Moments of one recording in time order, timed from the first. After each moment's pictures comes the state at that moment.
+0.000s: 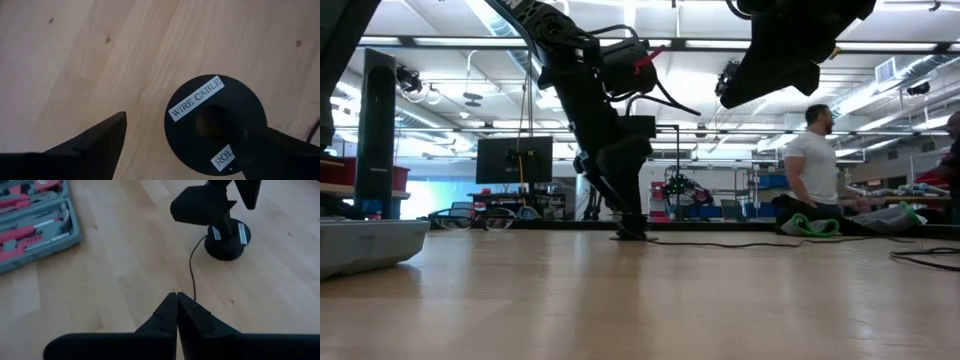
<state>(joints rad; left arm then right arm) 0.18 1.86 1.21 -0.41 -0.21 -0.16 0.41 1.49 0.99 -0.37 0.56 0.68</state>
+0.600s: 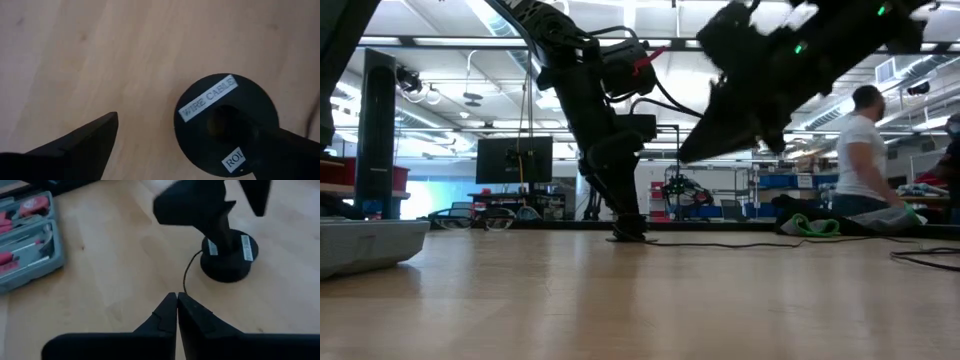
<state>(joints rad) 0.18 1.86 1.21 -0.43 -0.13 -0.10 0.35 1.66 0.85 0.11 0.60 0.62</state>
